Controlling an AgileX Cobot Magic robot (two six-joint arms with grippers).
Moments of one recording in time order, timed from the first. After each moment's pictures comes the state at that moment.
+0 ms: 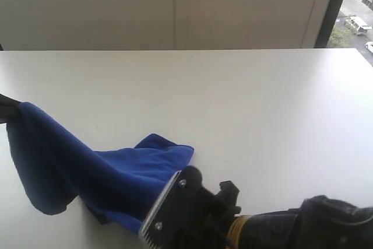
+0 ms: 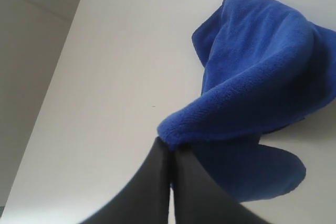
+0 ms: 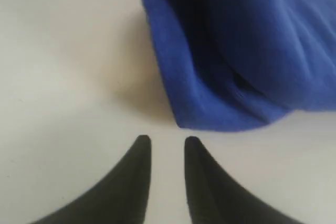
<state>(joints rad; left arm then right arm) -0.60 0.80 -0.77 0.08 0.72 0.73 0.94 1.49 -0.52 0.10 -0.11 -0.15</state>
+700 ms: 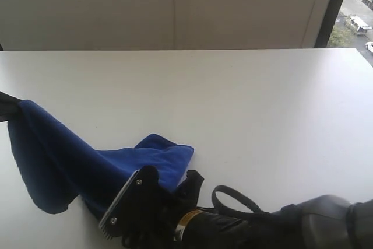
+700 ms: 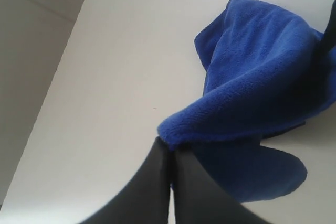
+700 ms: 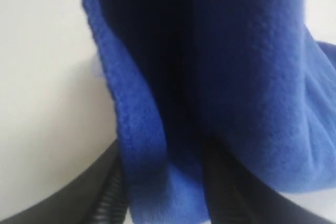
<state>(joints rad) -0.60 0.80 -0.77 0.08 0.71 0.71 1.00 1.76 -0.66 0.66 -0.35 -0.73</state>
